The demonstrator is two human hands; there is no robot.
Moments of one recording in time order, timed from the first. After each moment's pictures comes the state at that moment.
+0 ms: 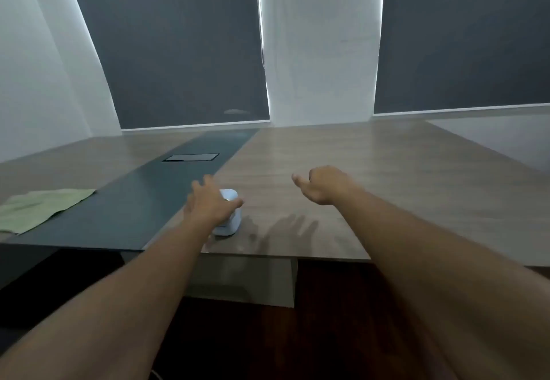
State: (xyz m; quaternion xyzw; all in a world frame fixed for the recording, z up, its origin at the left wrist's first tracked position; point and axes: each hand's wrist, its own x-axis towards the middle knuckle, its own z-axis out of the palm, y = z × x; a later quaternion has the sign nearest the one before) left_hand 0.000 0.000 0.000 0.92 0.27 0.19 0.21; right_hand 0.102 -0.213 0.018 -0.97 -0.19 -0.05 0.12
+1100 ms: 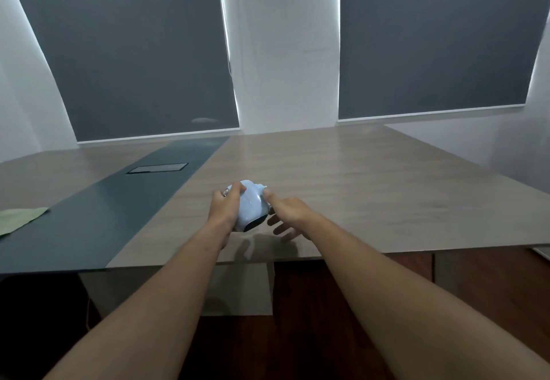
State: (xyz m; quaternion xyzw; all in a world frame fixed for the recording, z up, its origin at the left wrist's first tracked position) left_hand 0.027 -0.072 -0.010 0.70 0.20 0.18 0.66; right_hand 0.057 -0.213 -0.018 -0.82 -0.10 0.16 0.53
